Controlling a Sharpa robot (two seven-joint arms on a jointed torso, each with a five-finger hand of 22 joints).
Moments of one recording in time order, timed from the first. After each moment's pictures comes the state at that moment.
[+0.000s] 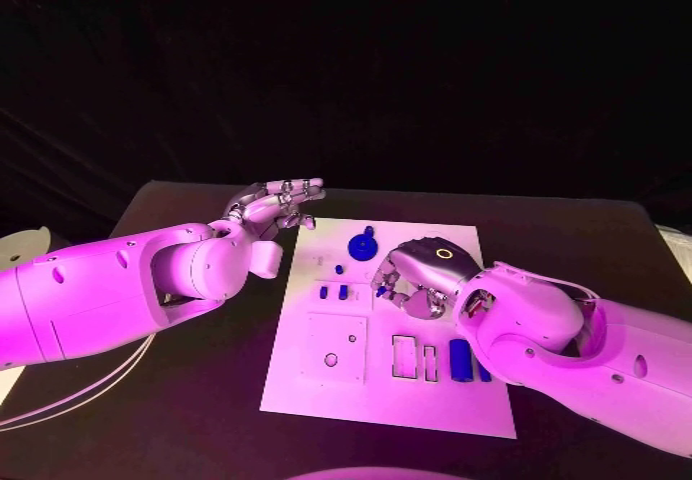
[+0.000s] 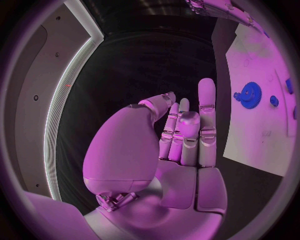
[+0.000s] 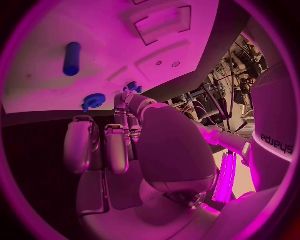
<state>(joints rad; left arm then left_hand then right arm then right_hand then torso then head) 1.21 -0.98 -0.02 1.65 0.20 -0.36 0.38 1.39 -0.18 0.54 0.02 0.13 1.02 0.19 0.11 0.07 1.09 0.12 0.19 0.07 1.33 0.02 1.20 0.80 0.17 1.27 0.11 0.61 0.75 1.09 -0.73 0.03 1.79 -1.83 -0.21 -0.29 1.45 -0.12 0.51 0.05 0.05 1.20 0.10 0.07 0.11 1.28 0.04 0.07 0.09 1.46 -0.06 1.43 1.31 0.07 1.43 0.04 1.33 1.19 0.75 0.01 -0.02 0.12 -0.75</state>
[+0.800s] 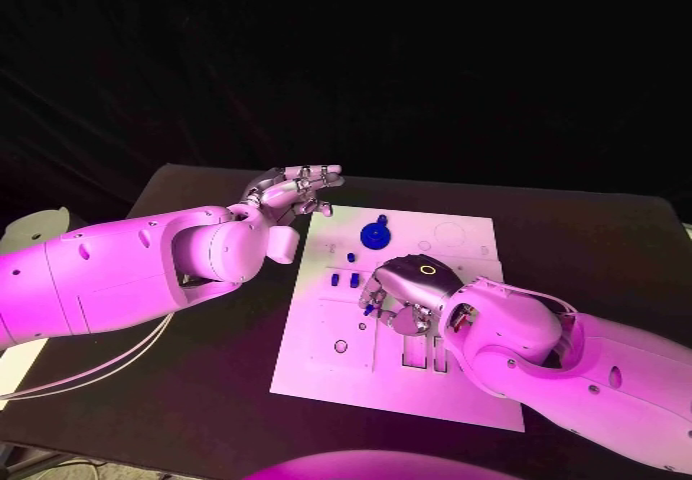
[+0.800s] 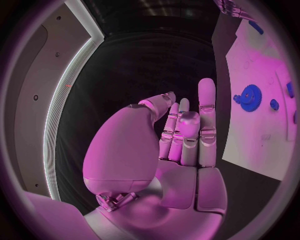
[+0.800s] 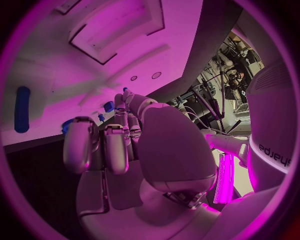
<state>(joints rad) 1.21 -0.97 -0.02 1.65 0.20 -0.36 0.38 1.39 -0.18 0.54 0.02 0.13 1.02 0.19 0.11 0.07 1.09 0.12 0.19 0.07 1.33 0.02 1.20 0.80 0.17 1.27 0.11 0.61 0.75 1.04 -0.65 0.02 1.76 -1.81 -0.17 -0.25 1.44 -0.12 0.51 0.05 0.05 1.20 0.10 0.08 0.11 1.28 0.04 0.07 0.09 1.47 -0.05 1.43 1.31 0.07 1.43 0.05 1.33 1.19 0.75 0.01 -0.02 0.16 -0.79</state>
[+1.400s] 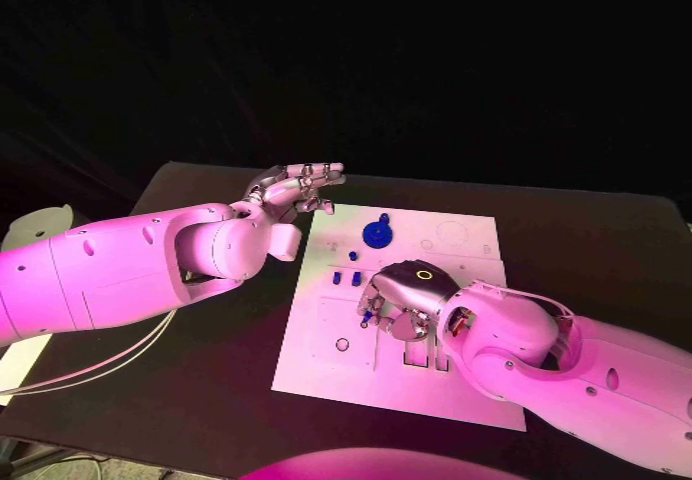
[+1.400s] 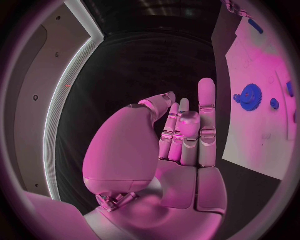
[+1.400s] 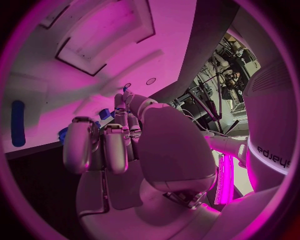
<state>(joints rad) 1.21 -0.97 -0.02 1.64 0.20 -0.35 0.38 1.39 -0.18 0.54 0.02 0.13 1.01 0.20 0.11 0.07 1.09 0.12 0.19 0.07 1.33 0.02 1.20 0.79 0.17 1.27 0.11 0.61 0.75 1.03 -0.64 0.01 1.75 -1.80 -0.14 -0.24 1.44 -0.11 0.51 0.05 0.05 1.20 0.10 0.07 0.11 1.28 0.04 0.07 0.08 1.47 -0.05 1.43 1.31 0.07 1.44 0.05 1.33 1.19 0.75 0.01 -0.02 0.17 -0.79</state>
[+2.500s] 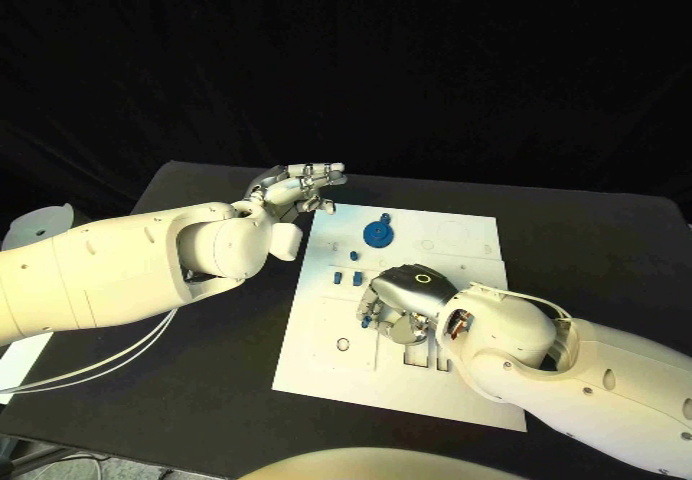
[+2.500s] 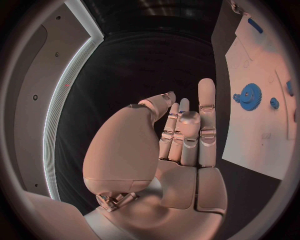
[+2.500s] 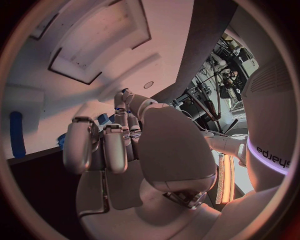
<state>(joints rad) 1.21 -0.97 -0.02 1.63 0.20 -0.35 0.37 1.39 -0.18 0.53 0.02 0.13 1.01 0.20 0.11 0.07 1.08 0.12 0.20 0.07 1.33 0.02 1.20 0.79 0.17 1.27 0.11 0.61 0.75 1.02 -0.64 0.01 1.74 -1.79 -0.13 -0.22 1.44 -0.11 0.51 0.05 0.05 1.20 0.10 0.07 0.11 1.28 0.05 0.07 0.08 1.47 -0.04 1.43 1.31 0.07 1.44 0.05 1.33 1.19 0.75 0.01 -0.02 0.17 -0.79</state>
